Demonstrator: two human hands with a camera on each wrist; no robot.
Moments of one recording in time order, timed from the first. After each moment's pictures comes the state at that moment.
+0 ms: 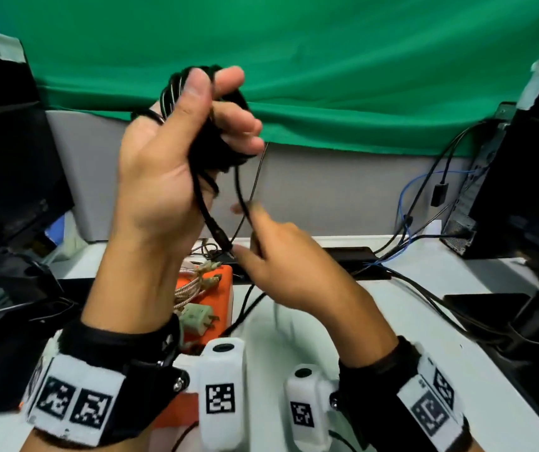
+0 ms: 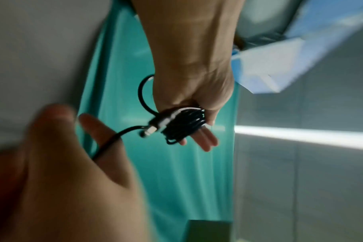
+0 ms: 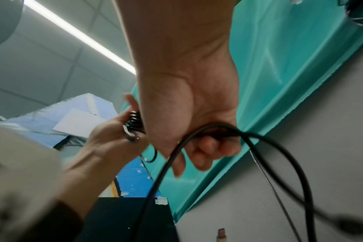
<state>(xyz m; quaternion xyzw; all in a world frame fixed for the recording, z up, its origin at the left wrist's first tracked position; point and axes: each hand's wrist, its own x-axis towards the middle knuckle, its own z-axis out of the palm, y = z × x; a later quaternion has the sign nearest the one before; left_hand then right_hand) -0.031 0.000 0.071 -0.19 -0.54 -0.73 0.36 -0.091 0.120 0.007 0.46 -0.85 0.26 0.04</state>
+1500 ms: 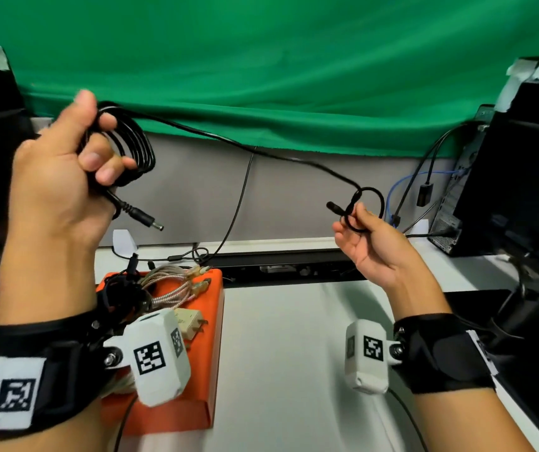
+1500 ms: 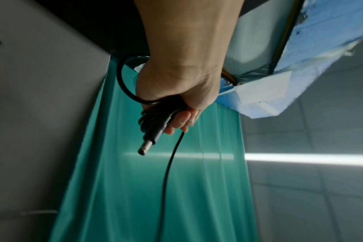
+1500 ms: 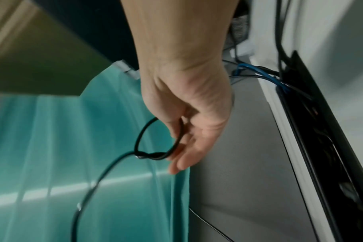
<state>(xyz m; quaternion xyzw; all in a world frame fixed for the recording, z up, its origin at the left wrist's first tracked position) -0.028 -0.087 0.069 -0.02 -0.52 -0.74 0.42 -0.202 0.207 -0.022 0.07 -0.43 0.88 -0.19</state>
